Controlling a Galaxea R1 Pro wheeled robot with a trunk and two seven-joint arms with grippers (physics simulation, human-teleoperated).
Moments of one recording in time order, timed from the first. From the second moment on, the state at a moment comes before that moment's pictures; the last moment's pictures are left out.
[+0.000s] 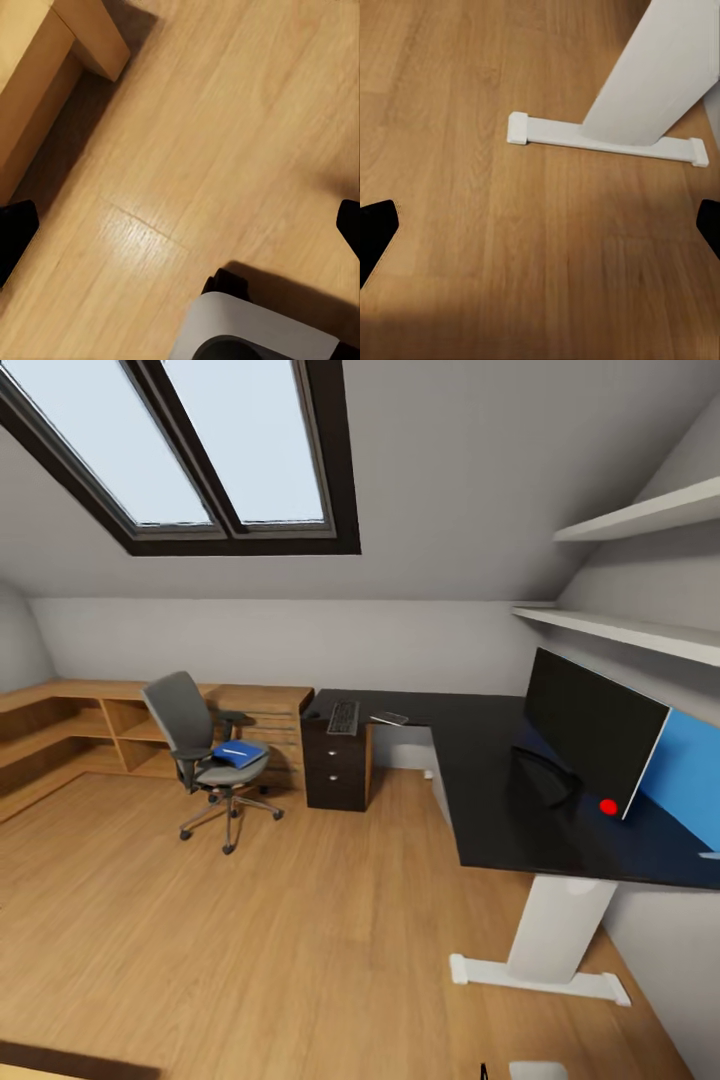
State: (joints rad) left arm -0.10 0.11 -0.31 -0.26 0.63 -0.25 0.22; right arm -0.39 0.02 0.09 0.02 0.04 -0.57 -0.30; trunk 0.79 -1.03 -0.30
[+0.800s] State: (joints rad) left arm -0.10 0.10 -0.32 -0.26 0.63 -0.25 0.22; right arm -0.39 0.02 0.09 0.02 0.04 -0.57 -0.30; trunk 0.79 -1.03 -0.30
